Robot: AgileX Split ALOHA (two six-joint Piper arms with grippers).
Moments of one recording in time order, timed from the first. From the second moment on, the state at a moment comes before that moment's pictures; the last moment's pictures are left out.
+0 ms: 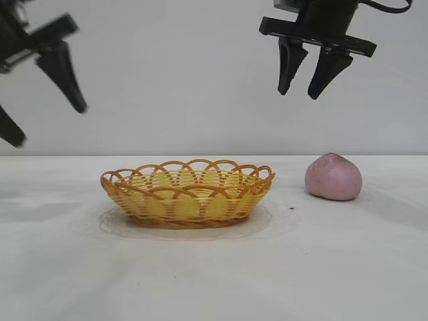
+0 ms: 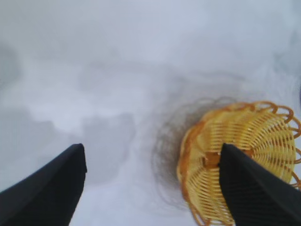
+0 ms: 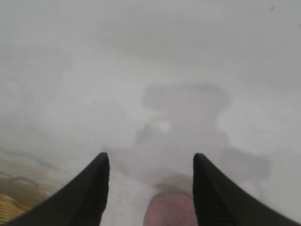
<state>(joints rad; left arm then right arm) -0.04 1.68 -0.95 -0.78 0.52 0.49 0.29 2.10 -1.79 0.22 0.93 -0.09</state>
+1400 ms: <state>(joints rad) 0.00 0.50 -0.80 0.07 1.20 -0.05 0.29 2.13 -1.79 0.24 0.94 -0.14</state>
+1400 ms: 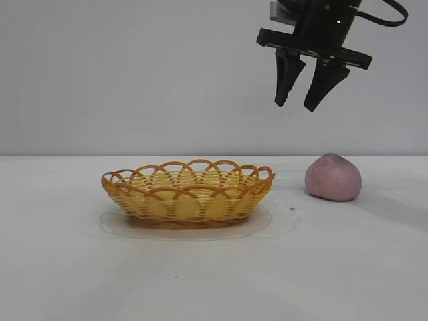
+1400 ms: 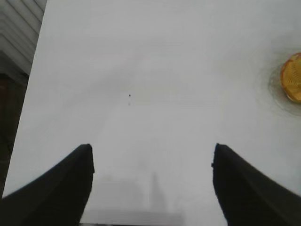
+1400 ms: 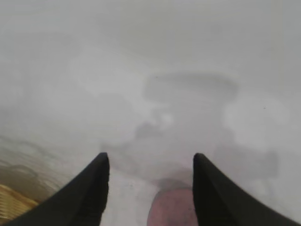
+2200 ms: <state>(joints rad) 0.00 -0.02 -0.48 0.04 1.12 -0.02 0.29 2.14 -1.80 0.13 1.11 -0.12</state>
